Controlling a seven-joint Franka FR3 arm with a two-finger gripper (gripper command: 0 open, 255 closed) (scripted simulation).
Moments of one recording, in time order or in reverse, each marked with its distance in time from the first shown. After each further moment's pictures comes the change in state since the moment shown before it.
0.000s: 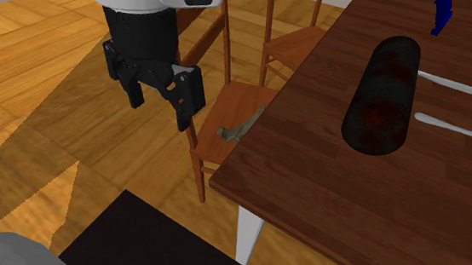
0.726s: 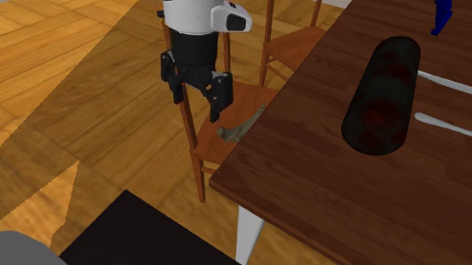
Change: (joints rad) arm -0.023 0.324 0.040 0.050 -0.001 0.221 0.080
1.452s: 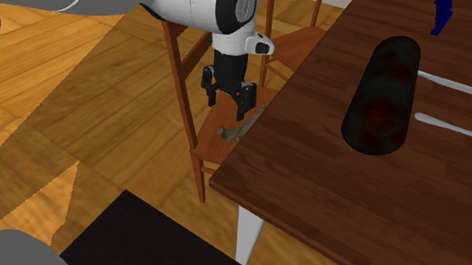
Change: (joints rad) arm -0.023 0.448 0.024 0.200 -0.038 0.182 0.106
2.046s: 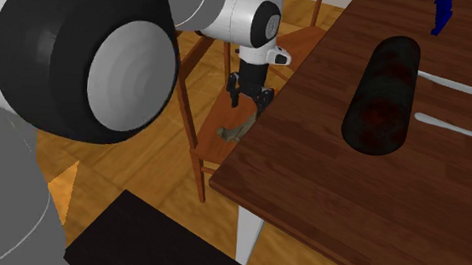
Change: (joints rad) arm -0.010 0.337 -0.019 0.270 -0.040 0.039 0.065
